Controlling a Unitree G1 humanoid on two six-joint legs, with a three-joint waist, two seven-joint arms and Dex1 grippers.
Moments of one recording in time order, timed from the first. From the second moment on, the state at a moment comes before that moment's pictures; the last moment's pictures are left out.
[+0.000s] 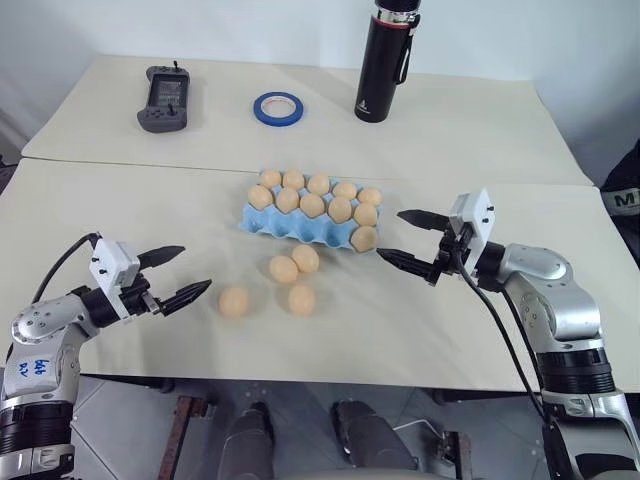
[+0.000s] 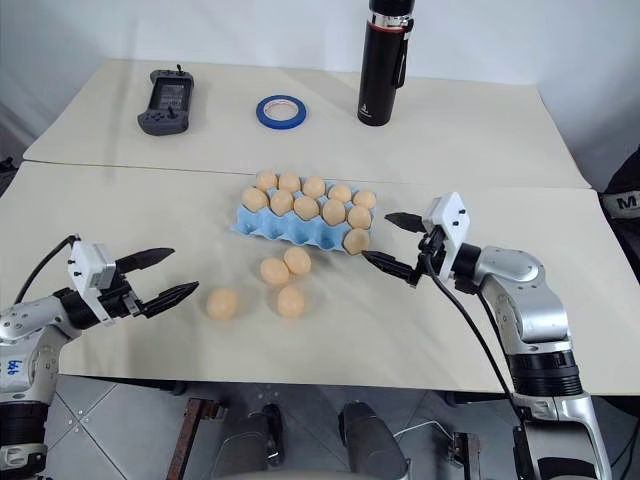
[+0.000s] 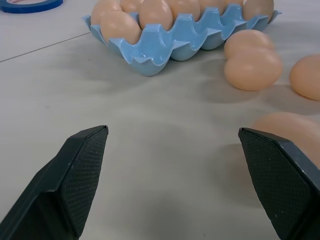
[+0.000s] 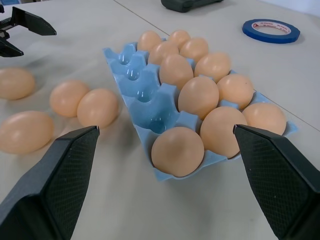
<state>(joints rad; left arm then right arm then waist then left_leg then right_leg) -0.15 0.72 0.31 0.15 -0.43 0.08 -1.00 -0.45 -0.56 -0.05 -0.02 0.42 0.35 0.97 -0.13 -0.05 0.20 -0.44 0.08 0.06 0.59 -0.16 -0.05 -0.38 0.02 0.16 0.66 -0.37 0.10</state>
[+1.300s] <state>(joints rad) -0.13 0.73 0.31 0.09 -0.52 0.07 -1.26 -0.09 -0.73 -0.12 -0.58 0.63 0.70 0.80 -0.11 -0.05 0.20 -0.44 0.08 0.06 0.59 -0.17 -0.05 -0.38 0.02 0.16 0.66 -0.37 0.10</state>
